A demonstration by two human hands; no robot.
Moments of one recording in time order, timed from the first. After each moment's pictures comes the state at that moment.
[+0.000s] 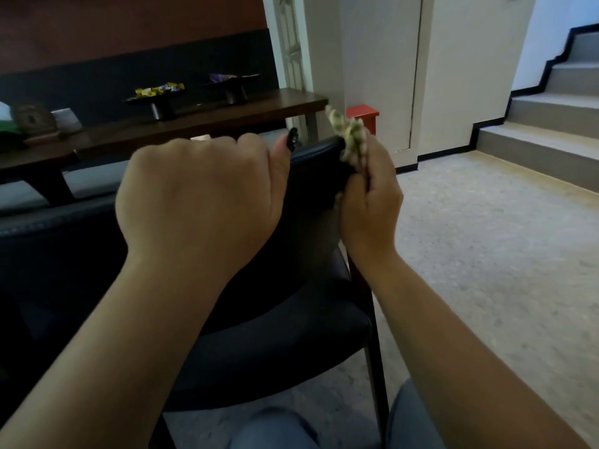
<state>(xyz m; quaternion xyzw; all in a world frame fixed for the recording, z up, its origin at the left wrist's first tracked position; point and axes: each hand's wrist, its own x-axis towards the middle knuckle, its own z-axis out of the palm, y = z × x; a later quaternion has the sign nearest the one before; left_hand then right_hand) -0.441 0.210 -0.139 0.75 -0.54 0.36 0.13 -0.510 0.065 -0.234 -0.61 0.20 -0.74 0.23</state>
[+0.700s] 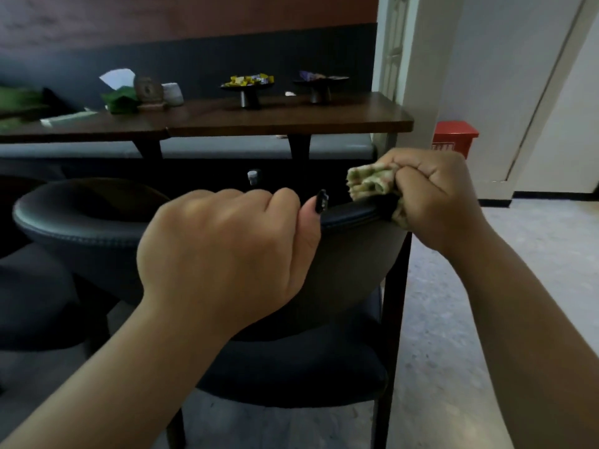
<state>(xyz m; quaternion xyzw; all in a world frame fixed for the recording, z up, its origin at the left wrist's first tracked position) -0.431 0.212 -0.148 0.68 -0.56 0.46 0.12 -0.521 -0.012 -0.163 -0.84 0.00 -0.45 0.31</state>
